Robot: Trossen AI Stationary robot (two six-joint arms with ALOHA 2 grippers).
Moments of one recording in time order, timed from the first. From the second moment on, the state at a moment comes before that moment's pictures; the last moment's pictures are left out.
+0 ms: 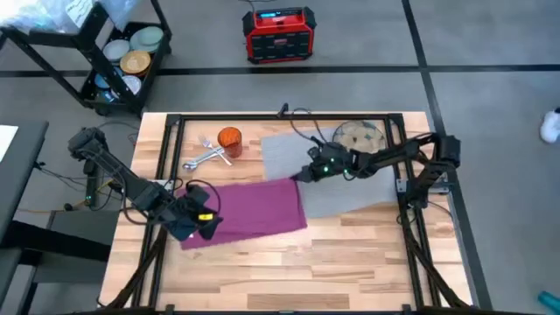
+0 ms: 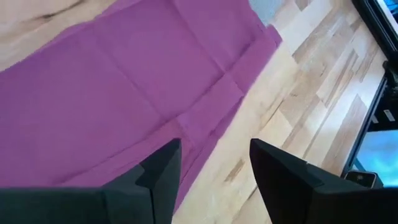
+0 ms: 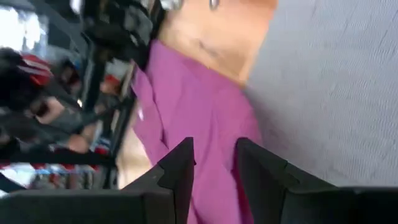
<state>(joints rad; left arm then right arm) -0.65 1.00 0.77 -0.80 -0.54 -1.45 -0.32 1.69 0.63 0.64 -0.32 1.02</state>
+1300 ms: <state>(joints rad) -0.57 1.00 0.77 -0.79 -0.68 -1.35 -0.12 1.40 0.63 0.51 -0.13 0.94</state>
